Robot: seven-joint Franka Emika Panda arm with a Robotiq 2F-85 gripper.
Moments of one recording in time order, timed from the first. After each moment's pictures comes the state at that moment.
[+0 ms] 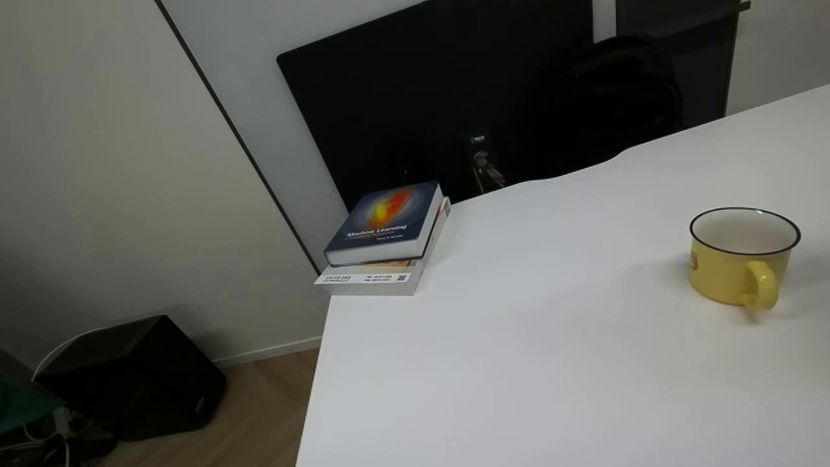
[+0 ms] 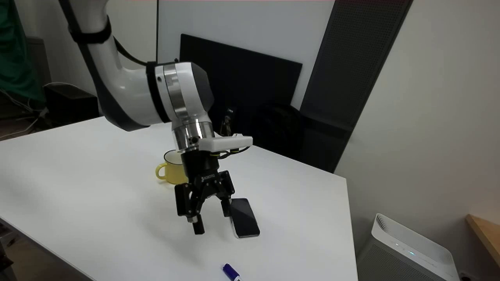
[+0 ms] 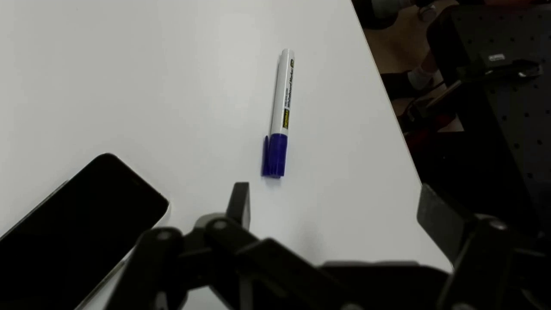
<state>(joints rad) -0.10 0.26 -0.01 -2.43 -0.83 2.22 -0.84</state>
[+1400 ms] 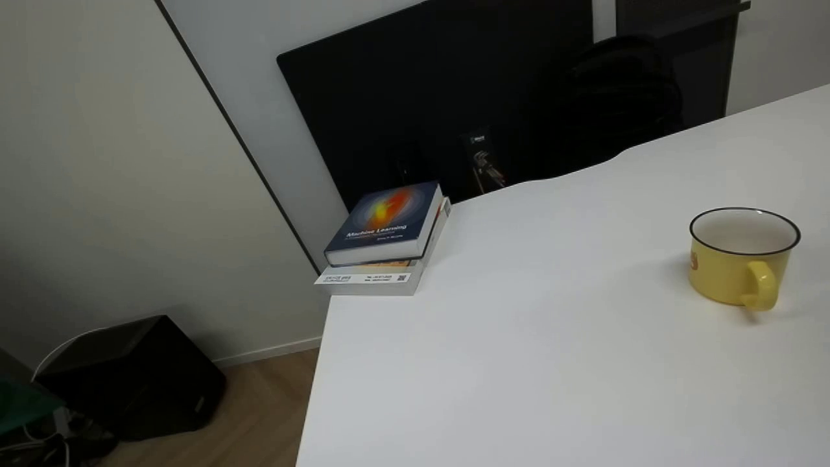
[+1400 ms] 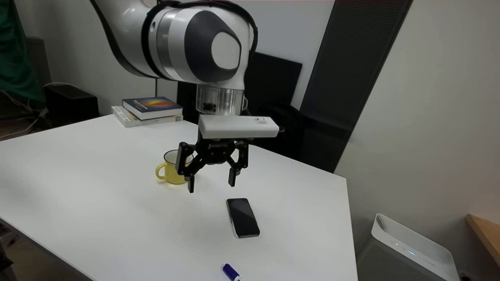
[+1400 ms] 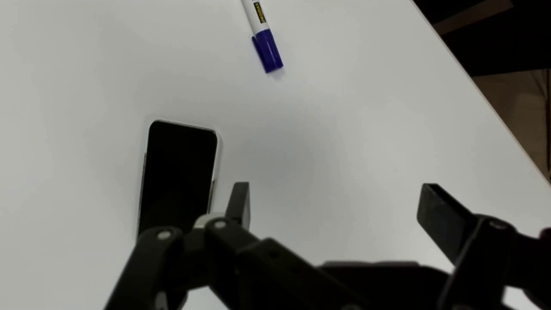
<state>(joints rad) -0.14 -0.02 -0.11 -2.53 -0.22 2.45 -0.94</state>
